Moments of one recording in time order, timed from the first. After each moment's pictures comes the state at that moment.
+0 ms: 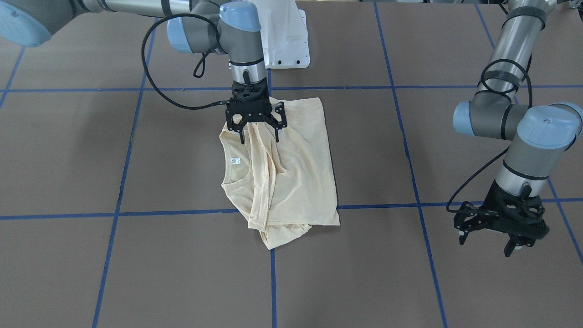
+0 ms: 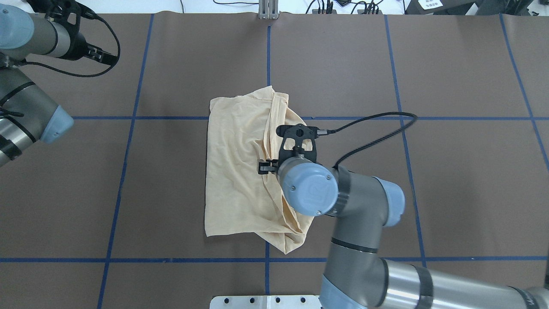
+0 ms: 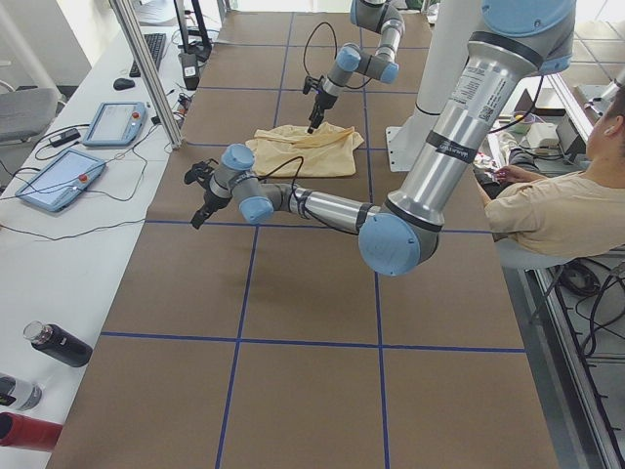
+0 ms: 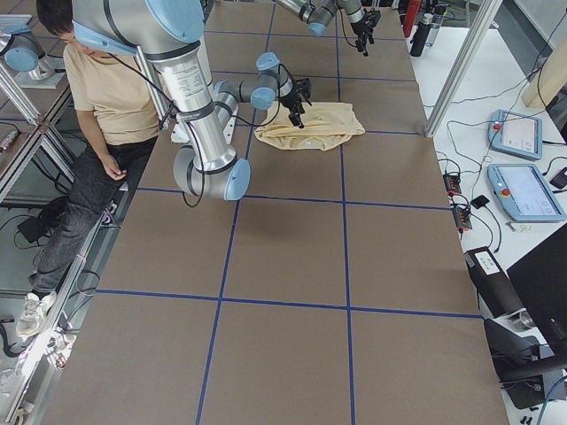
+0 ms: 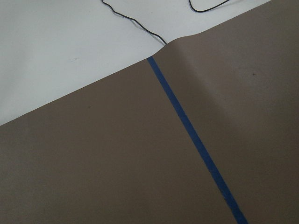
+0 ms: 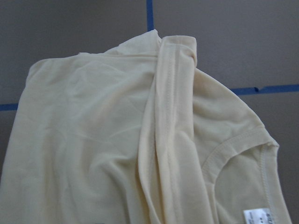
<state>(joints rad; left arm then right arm) -1.03 -2.03 -1.27 -2.33 -1.83 -0.47 0.36 -0.84 1.60 -1.42 1.37 1.37</state>
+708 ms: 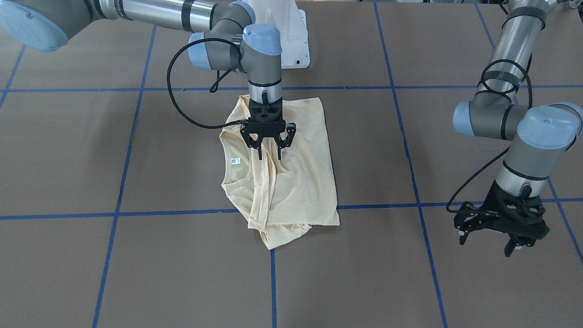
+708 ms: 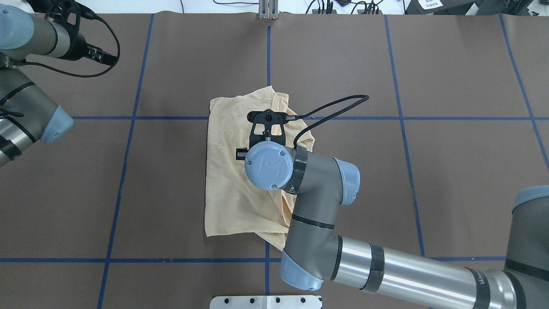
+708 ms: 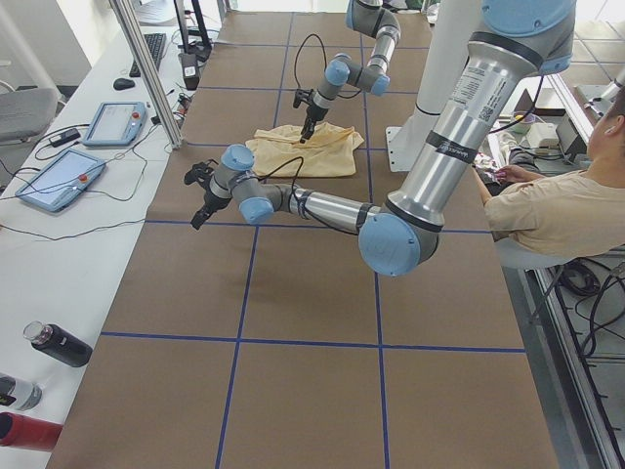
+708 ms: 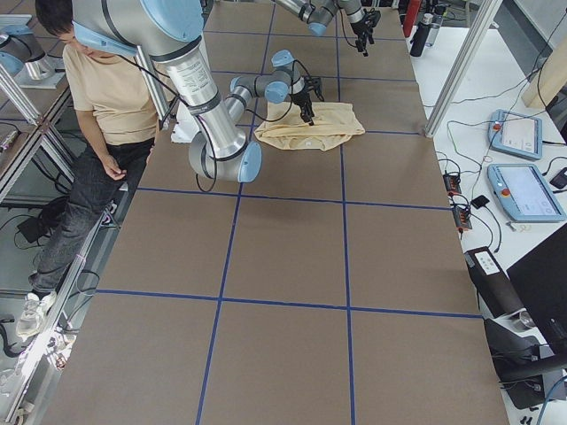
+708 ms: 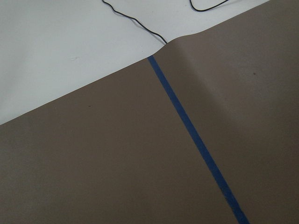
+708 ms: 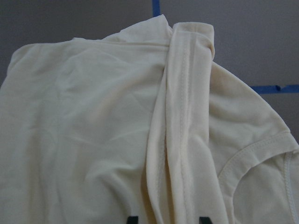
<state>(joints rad) -1.03 -2.03 -1.27 -2.33 -1.83 -0.47 0.37 -0.79 1.50 -1.42 1.41 1.34</state>
